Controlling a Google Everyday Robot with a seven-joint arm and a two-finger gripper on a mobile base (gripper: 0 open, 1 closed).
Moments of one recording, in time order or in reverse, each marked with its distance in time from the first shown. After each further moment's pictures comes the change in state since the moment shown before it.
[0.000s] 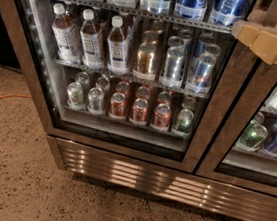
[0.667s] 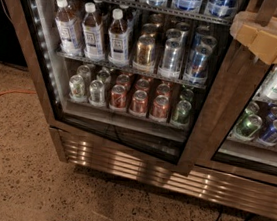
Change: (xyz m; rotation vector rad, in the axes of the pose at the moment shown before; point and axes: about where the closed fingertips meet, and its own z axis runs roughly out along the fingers) arm 0.000 0.000 0.000 0.000 0.000 0.000
